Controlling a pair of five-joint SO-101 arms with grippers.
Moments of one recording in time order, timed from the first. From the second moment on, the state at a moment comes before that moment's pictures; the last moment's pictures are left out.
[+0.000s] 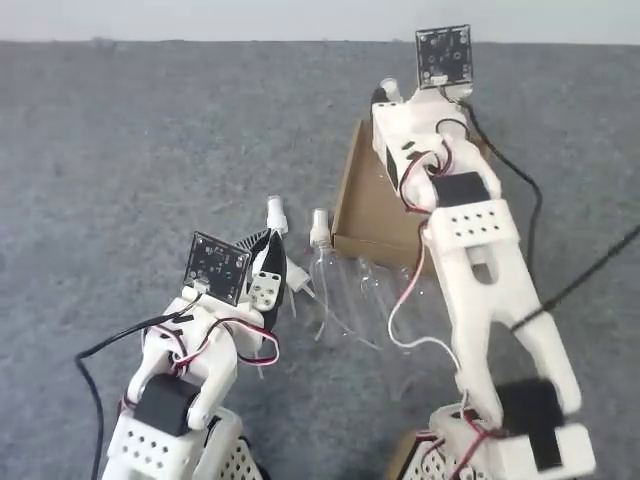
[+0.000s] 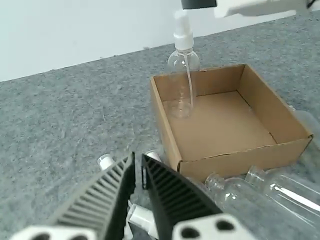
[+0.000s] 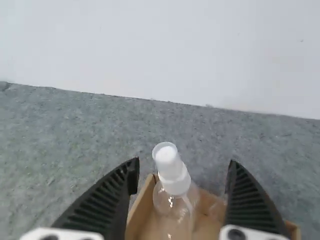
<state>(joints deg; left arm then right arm) 15.7 -90.4 79.4 48.8 3.8 -15.2 -10.6 17.9 25.1 -3.0</state>
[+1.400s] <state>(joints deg) -0.4 -90.3 82.4 54.6 -4.6 -16.5 -37.2 46.9 80.3 20.0</state>
